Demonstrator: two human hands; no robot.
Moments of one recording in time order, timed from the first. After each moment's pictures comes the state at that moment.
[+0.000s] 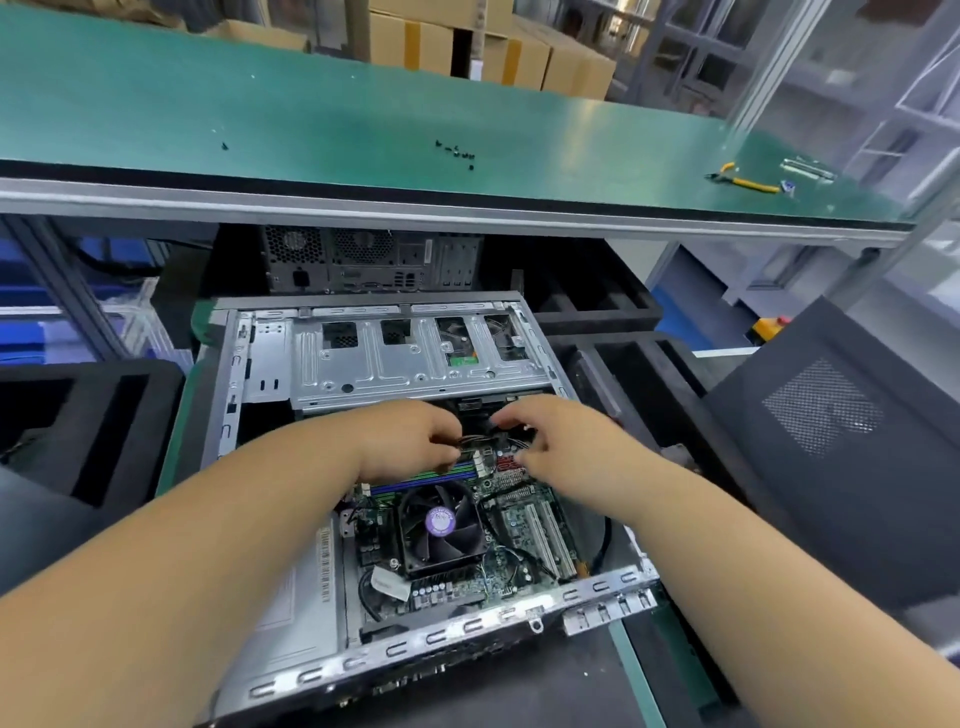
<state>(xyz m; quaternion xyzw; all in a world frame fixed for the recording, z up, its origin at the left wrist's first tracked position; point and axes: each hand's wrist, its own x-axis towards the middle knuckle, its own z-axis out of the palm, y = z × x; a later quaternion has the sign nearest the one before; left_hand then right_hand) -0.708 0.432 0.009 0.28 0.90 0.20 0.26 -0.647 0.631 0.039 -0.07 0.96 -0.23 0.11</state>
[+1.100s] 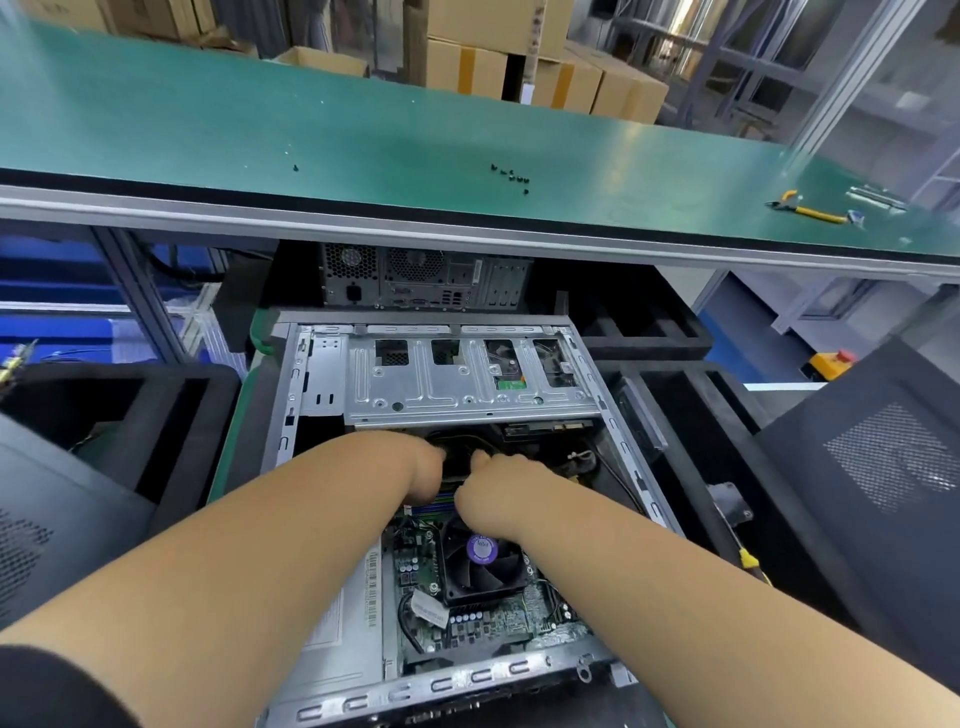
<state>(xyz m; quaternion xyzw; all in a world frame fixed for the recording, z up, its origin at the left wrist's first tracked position) -0.739 0.428 -0.031 0.18 0.90 -0.12 0.37 -0.698 0.538 -0.029 -0.01 0.96 0.00 0.27</state>
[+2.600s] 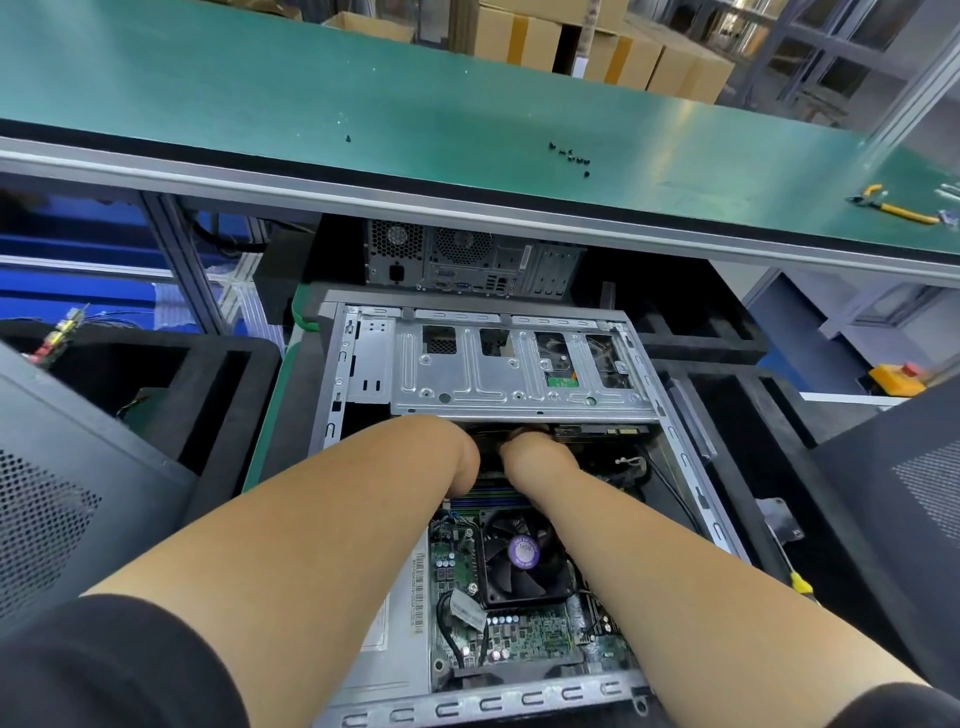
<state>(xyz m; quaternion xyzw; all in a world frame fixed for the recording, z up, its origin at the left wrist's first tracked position) -0.769 0.422 -0.063 0.24 0.86 -0.21 0.41 -0.765 0.530 -0.079 0.04 0.94 0.00 0.35</state>
